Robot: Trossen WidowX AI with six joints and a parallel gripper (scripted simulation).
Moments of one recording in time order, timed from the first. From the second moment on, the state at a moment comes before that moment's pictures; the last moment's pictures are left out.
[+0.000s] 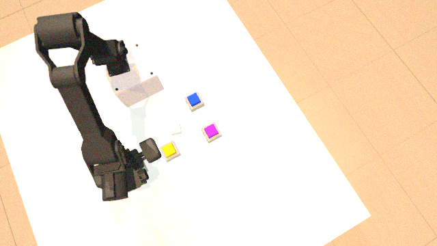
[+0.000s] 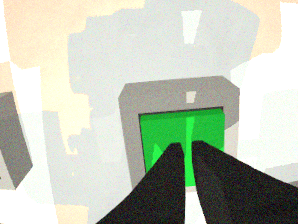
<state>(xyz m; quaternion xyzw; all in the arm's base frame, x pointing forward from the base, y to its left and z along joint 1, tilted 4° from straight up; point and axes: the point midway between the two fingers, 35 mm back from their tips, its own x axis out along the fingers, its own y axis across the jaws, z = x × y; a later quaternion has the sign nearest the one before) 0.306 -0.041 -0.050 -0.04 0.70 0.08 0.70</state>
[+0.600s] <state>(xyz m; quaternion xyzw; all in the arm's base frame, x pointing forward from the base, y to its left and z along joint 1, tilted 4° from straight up) 0.309 -0.046 0.039 -0.04 0.70 0.08 0.71</state>
